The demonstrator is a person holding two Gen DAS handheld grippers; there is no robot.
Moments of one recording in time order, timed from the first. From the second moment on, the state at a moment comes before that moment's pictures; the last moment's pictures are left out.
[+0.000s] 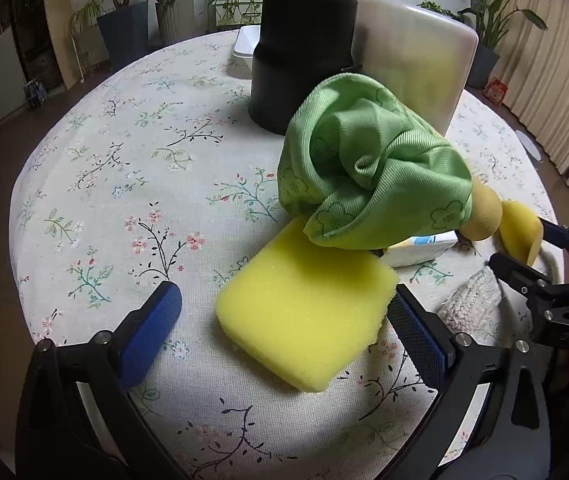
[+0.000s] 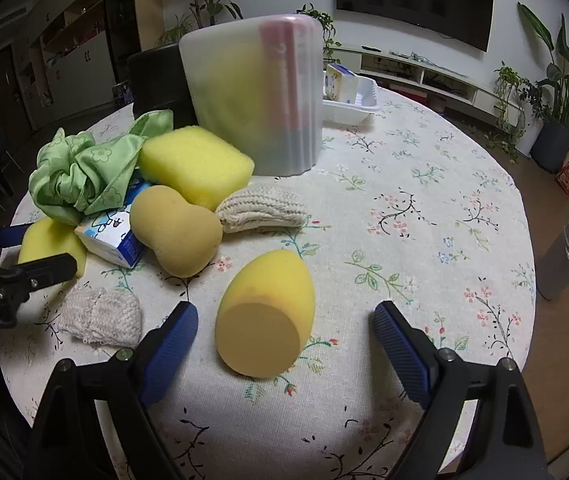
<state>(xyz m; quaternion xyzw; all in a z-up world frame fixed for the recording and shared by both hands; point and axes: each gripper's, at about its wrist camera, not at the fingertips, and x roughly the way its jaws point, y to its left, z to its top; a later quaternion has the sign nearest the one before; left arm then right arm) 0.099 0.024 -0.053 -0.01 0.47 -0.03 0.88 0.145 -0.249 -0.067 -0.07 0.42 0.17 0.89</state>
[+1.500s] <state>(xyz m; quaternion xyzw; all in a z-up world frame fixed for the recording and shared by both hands) 0.088 0.013 -0.043 -0.02 0.44 -0.03 0.90 0.133 -0.246 -0.058 -0.06 0.39 0.19 0.90</state>
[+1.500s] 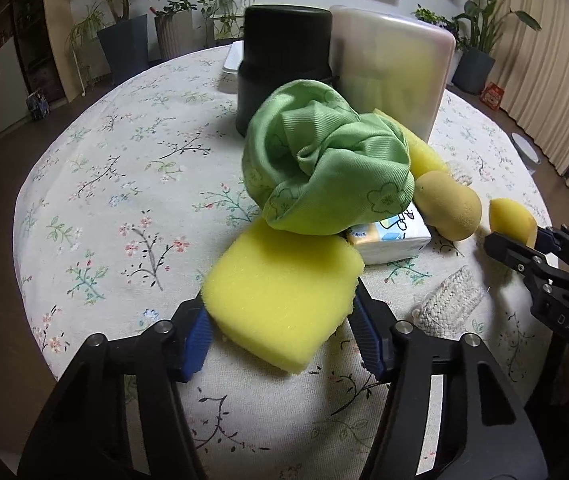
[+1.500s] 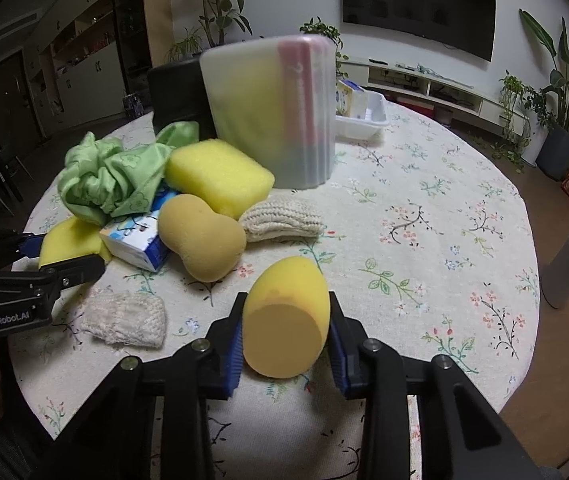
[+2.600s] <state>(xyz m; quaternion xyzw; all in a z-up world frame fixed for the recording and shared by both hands) 0.219 0.119 0.080 -0.02 0.37 -0.01 0.93 0.296 -0.343 0.037 -0.05 0.37 0.11 0.92</state>
